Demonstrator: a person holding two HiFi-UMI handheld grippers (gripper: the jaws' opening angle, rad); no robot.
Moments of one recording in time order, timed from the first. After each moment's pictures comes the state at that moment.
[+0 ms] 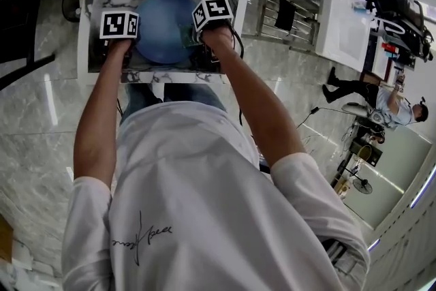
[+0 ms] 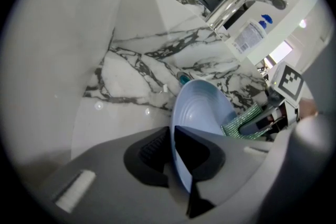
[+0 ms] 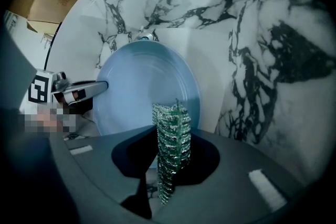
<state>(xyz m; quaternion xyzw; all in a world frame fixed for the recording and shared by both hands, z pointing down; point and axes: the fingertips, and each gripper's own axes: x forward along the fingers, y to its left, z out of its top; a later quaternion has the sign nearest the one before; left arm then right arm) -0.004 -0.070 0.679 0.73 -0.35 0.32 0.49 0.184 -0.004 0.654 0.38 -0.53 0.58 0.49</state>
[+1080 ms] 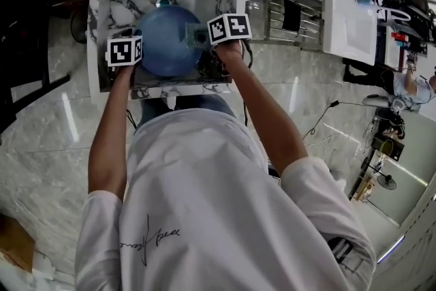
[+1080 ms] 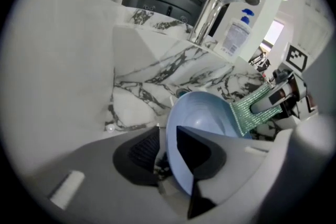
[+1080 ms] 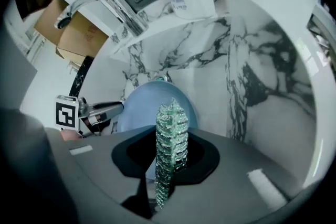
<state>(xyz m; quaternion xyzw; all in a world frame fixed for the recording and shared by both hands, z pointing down) -0.025 -0.090 0.654 0.76 -0.41 0.35 0.37 0.177 -0.042 0.606 0.43 -0.63 0.56 0.32</state>
